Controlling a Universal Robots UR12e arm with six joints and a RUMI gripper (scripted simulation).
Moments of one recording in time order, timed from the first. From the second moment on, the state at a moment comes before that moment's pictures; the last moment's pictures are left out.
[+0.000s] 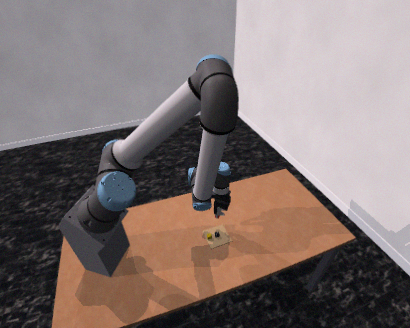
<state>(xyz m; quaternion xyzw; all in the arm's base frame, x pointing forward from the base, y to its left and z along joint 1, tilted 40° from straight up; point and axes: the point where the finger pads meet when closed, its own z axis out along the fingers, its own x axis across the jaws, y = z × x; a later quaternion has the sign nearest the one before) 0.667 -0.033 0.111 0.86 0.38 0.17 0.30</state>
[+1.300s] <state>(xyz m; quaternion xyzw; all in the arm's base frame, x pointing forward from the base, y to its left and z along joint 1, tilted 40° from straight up) 0.672 -0.092 0.150 0.70 0.63 0.07 0.34</state>
